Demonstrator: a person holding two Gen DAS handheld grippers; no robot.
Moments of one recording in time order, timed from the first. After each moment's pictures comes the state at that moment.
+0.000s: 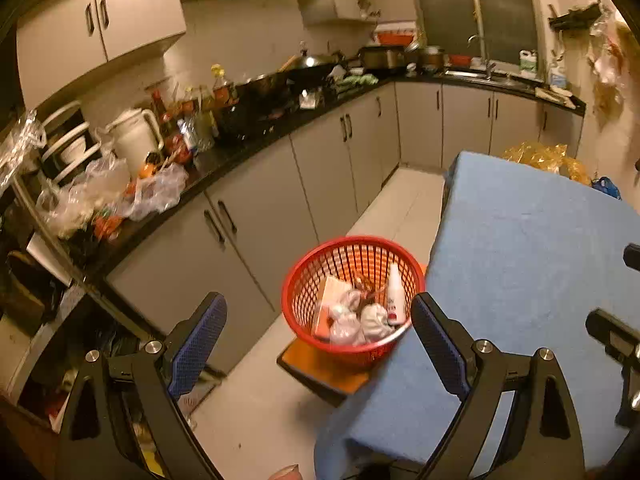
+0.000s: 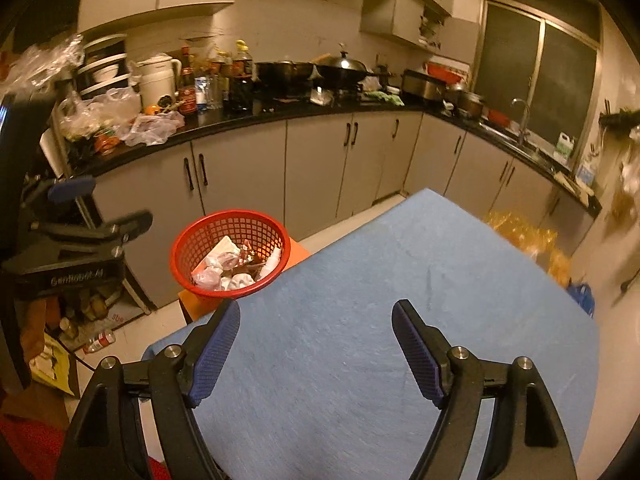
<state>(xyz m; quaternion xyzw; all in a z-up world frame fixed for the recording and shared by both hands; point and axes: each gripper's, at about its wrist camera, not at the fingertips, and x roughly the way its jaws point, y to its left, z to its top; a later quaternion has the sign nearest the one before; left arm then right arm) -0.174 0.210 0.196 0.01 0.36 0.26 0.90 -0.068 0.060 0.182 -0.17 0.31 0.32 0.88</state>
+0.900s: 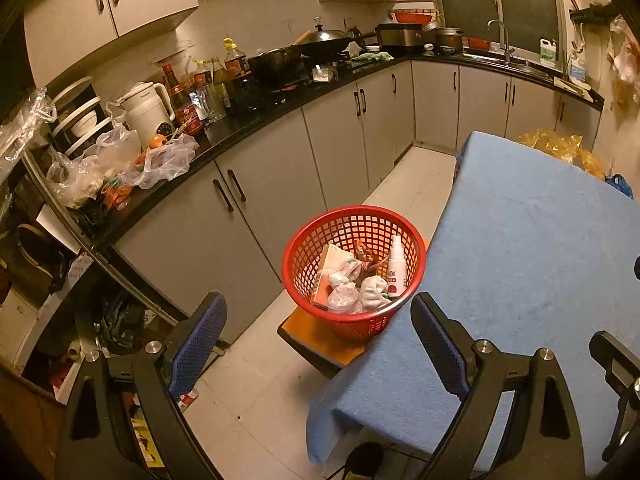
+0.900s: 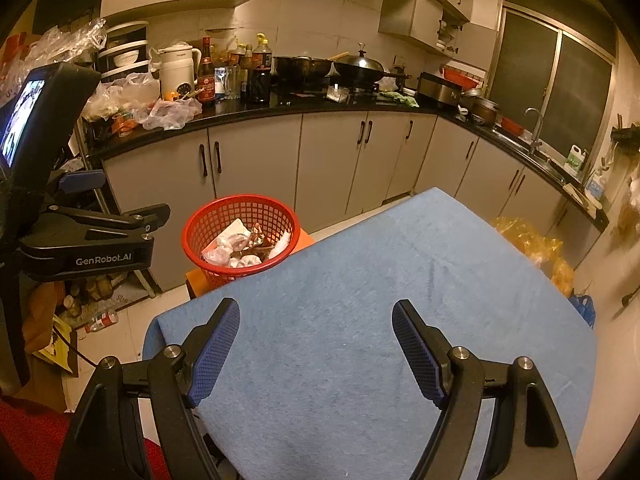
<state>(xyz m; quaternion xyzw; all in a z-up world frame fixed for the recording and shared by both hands) -0.177 0.202 0.181 -0.01 0.39 0.28 0.88 -0.087 0.048 0.178 -0.19 0.32 0.34 0.87</state>
